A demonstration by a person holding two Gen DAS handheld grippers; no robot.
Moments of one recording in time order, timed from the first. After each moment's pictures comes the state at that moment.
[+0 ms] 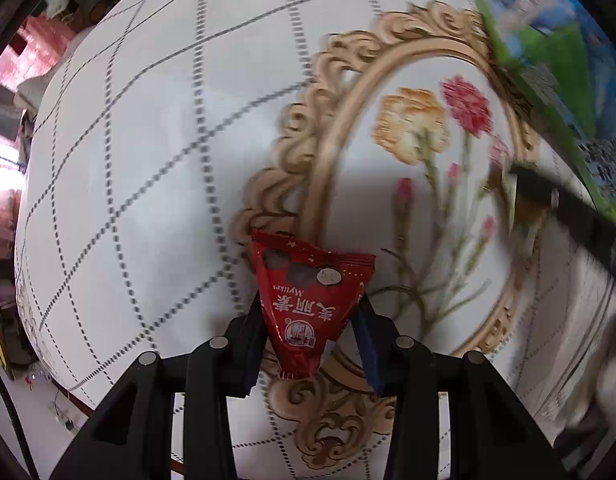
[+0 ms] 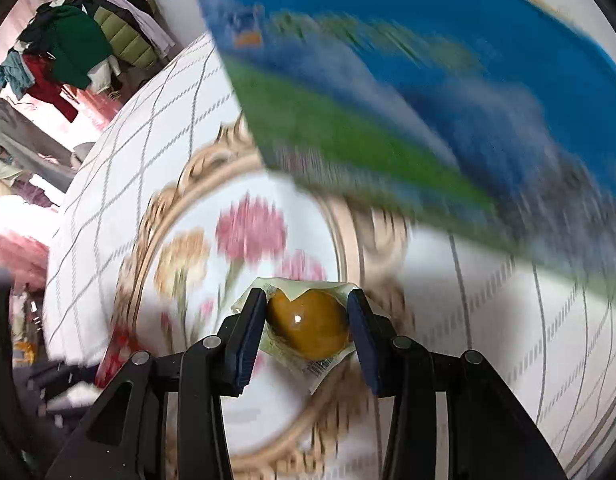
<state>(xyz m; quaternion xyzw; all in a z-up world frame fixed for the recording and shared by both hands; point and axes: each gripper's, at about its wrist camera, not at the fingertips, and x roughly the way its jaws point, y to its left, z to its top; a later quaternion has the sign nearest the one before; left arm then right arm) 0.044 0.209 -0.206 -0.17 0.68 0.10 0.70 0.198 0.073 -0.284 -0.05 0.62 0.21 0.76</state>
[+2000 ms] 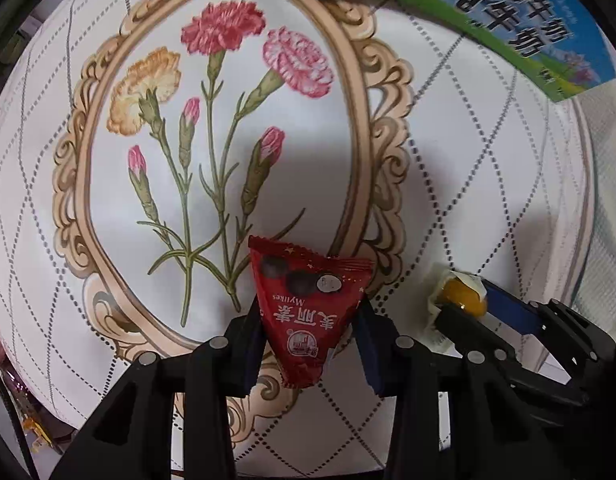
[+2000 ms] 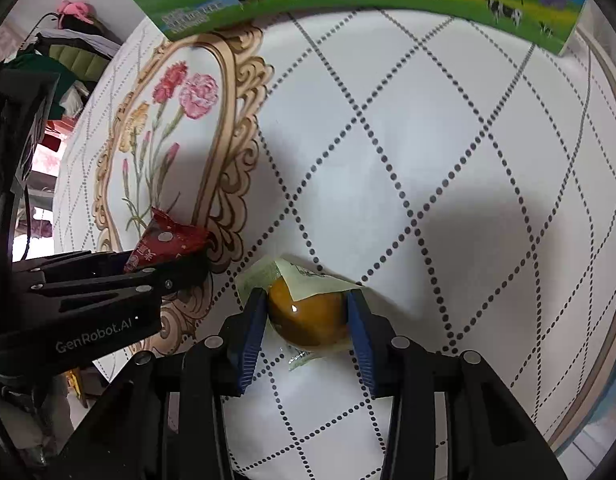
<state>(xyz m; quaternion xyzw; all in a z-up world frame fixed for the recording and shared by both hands) 0.057 0.078 -0.196 -0.08 0.71 -0.03 0.70 0.097 -0.031 -0.309 0.06 0.67 0.14 0.72</state>
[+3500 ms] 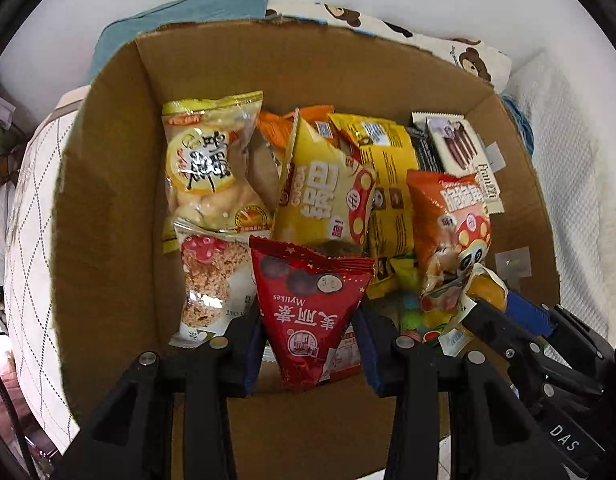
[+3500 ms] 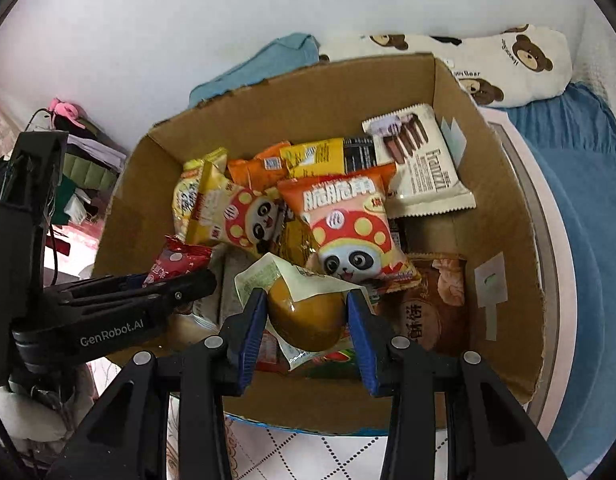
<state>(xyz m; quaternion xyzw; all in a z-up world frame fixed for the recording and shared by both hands) 0.301 0.058 -0.117 -0.06 0.65 -0.07 0.75 0.333 -0.121 -0.210 0.13 0.59 0.11 0.79</state>
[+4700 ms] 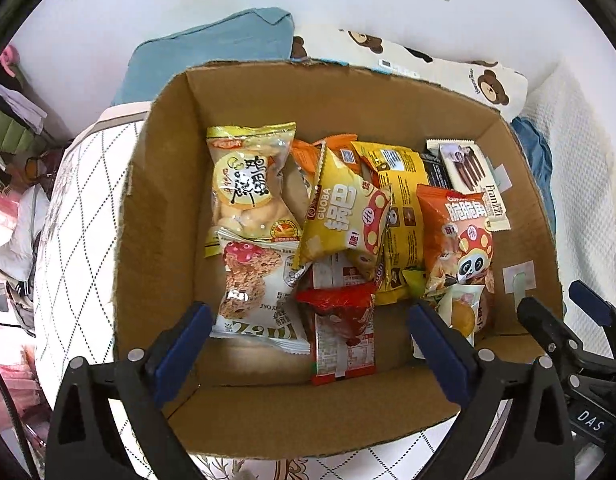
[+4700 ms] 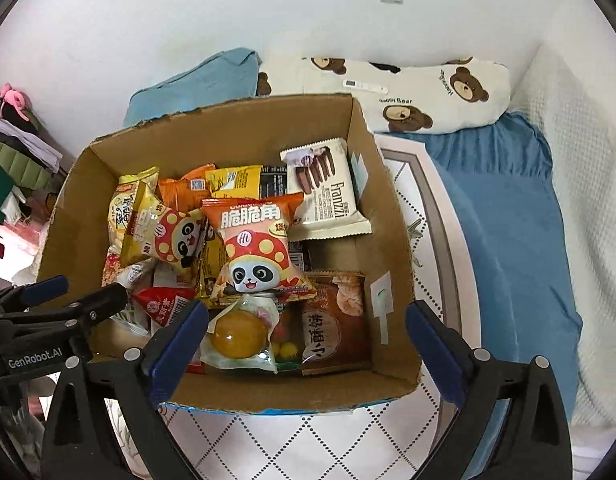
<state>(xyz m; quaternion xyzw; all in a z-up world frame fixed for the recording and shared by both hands) 0.289 0.061 -0.088 -0.04 0.62 -0.02 0.79 0.328 -0.145 -0.169 0.03 0.58 0.00 0.82</state>
